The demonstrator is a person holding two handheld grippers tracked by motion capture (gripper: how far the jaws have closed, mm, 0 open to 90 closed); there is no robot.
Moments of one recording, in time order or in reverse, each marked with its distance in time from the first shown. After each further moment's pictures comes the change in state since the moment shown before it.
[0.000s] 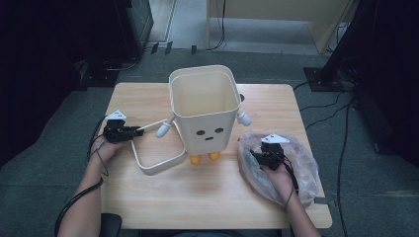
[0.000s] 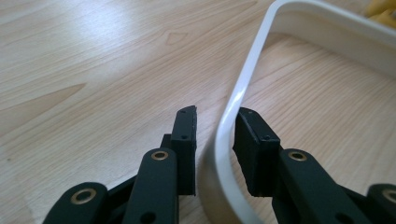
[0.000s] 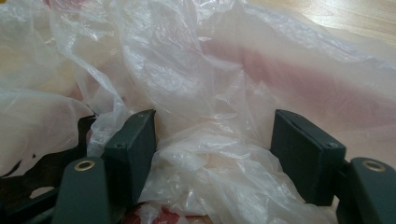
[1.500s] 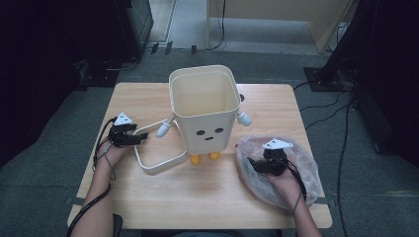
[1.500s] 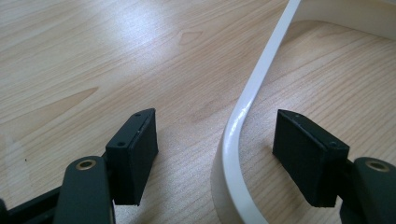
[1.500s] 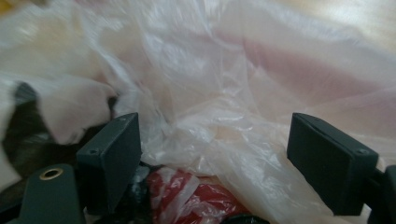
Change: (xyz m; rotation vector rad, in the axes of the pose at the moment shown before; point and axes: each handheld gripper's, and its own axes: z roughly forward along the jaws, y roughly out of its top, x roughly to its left) left arm -0.018 -0.004 0.011 -0.027 0.144 0.037; right arm 0.010 -0.005 -0.027 0.054 0.068 -0.056
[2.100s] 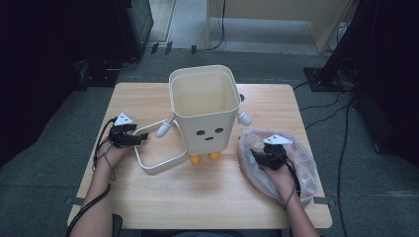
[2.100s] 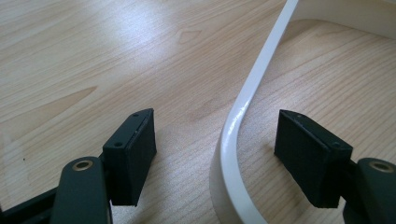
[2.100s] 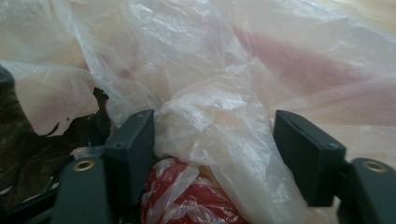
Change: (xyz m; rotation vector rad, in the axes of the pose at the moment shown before) left arm -0.001 0.000 0.000 0.002 0.000 0.000; right arm -0.017 0.002 0.022 -0.059 -0.094 0.062
